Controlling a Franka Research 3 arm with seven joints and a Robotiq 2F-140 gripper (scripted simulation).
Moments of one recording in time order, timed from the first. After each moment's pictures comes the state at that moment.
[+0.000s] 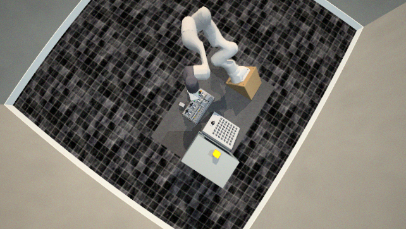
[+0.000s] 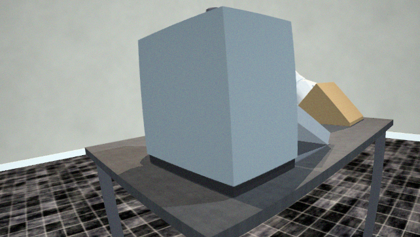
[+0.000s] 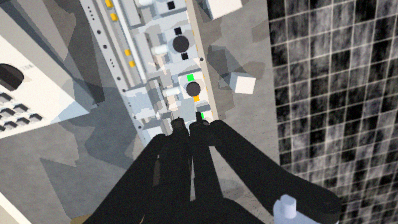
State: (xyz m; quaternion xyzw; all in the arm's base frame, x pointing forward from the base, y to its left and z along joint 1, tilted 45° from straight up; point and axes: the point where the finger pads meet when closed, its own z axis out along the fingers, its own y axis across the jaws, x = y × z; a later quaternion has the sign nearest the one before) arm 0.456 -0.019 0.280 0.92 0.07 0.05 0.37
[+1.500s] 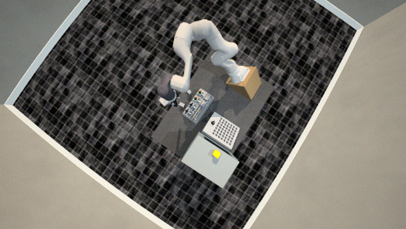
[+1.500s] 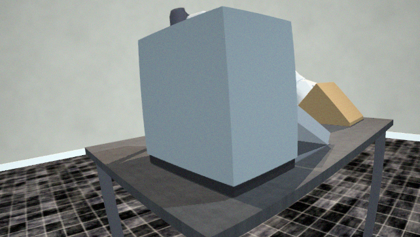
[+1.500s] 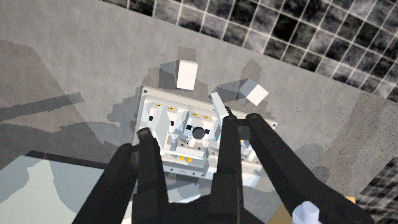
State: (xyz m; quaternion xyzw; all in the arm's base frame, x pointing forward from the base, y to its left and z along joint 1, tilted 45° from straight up) arm 0.594 -0.067 0.366 0.84 -0.40 0.21 0.31
